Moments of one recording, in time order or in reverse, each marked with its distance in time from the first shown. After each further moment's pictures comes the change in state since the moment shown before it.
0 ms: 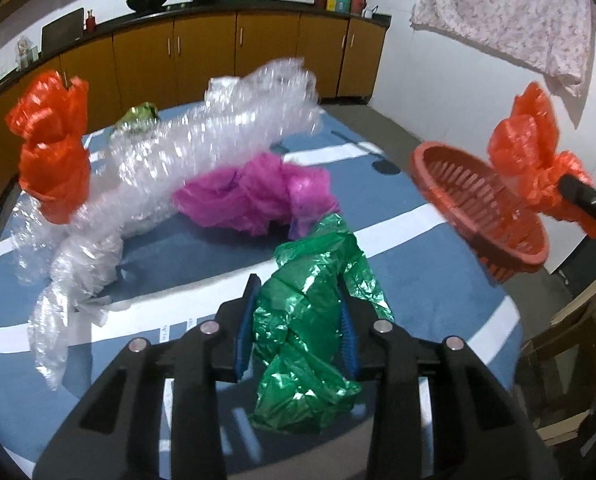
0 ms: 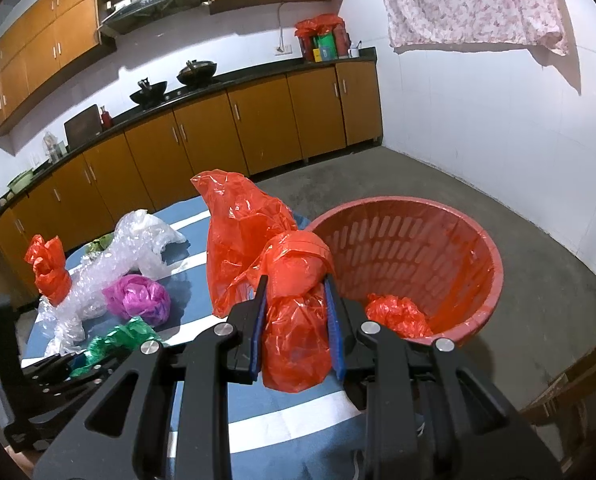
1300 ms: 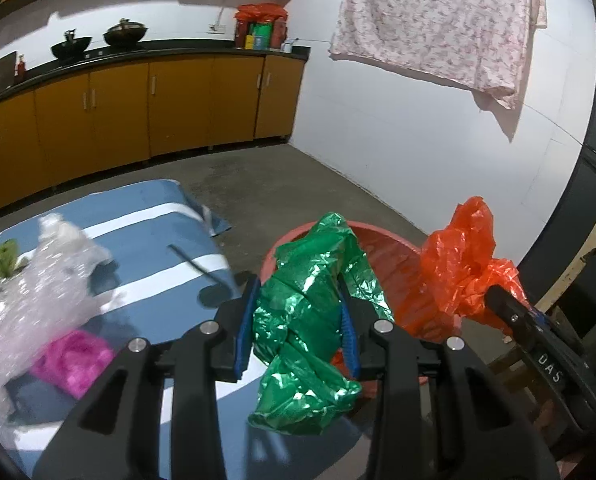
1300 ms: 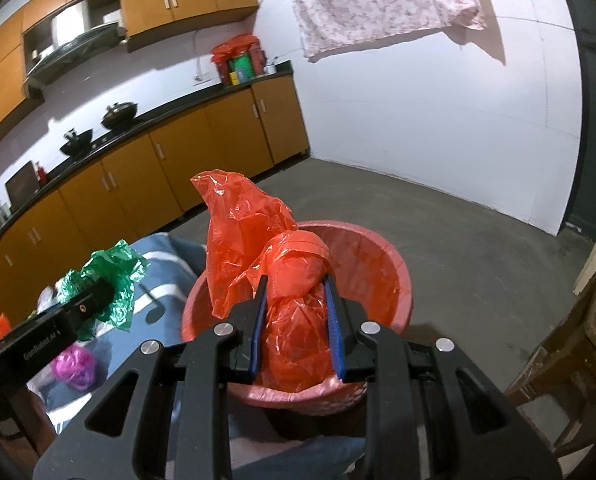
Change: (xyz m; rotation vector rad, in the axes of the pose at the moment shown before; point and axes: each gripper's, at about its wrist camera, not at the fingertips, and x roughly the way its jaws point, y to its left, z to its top) left arm 0.037 -0.146 0.110 0.114 -0.123 -0.238; right arm 0.011 -0.086 0.025 0.207 -0.077 -0.213
